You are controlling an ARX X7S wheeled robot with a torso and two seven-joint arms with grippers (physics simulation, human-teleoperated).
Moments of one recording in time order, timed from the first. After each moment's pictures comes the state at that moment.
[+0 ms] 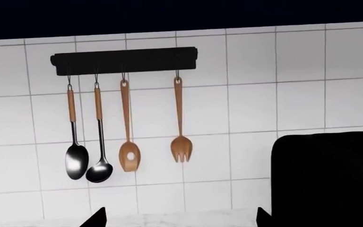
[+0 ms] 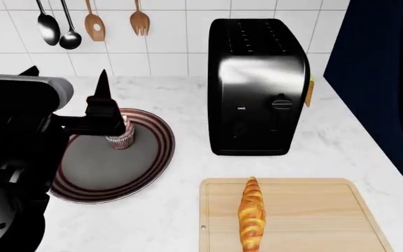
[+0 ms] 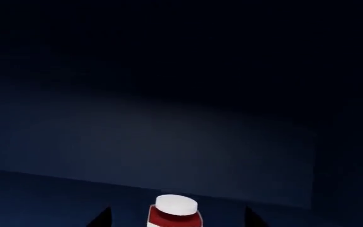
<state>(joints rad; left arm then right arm) -0.68 -0.69 0.12 0.81 -1.15 -0.87 -0.83 2.16 0.01 -0.43 0.62 0.59 1.03 0.43</state>
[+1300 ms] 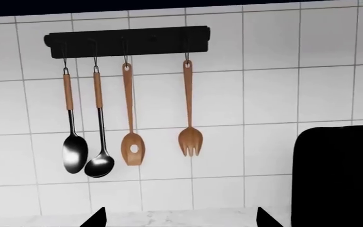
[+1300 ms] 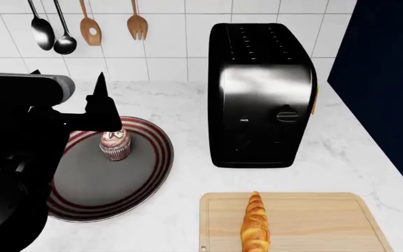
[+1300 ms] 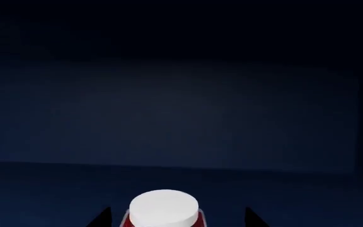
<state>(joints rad) -0.66 -0.69 0.15 0.71 -1.06 -0.81 -0.74 2.36 0.00 -1.17 1.23 1.36 0.61 0.34</state>
